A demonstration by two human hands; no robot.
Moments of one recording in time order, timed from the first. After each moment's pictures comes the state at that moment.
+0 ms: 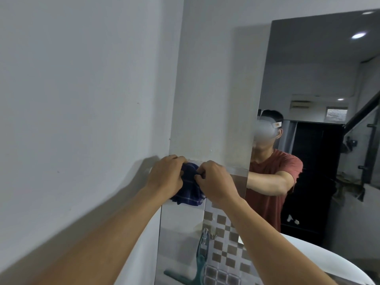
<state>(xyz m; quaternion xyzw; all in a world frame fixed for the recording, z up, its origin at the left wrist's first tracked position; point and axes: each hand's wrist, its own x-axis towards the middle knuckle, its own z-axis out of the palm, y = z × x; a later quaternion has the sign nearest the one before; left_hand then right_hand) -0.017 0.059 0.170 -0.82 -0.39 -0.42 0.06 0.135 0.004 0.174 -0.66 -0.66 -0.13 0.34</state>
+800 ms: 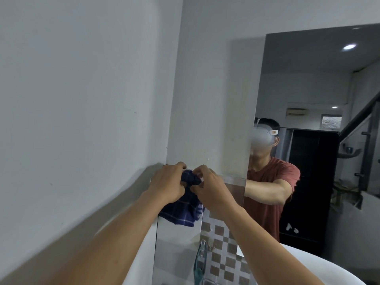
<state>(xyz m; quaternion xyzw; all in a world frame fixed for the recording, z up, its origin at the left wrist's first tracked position) -0.006 0.066 0.181 -0.83 -0.43 -0.35 -0.01 0.140 0.010 0.176 -0.63 -0.68 -0.04 0.38</state>
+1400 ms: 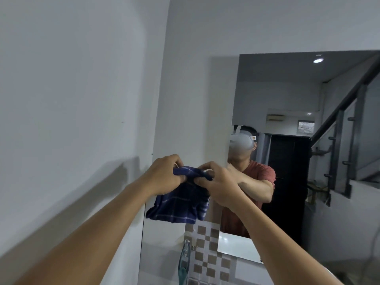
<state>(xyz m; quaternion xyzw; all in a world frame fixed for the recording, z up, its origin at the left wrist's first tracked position) -0.012 0.016 0.226 -0.85 -0.33 -0.39 -0.13 0.167 -0.058 0.212 -0.58 -0.64 0.07 0.49</state>
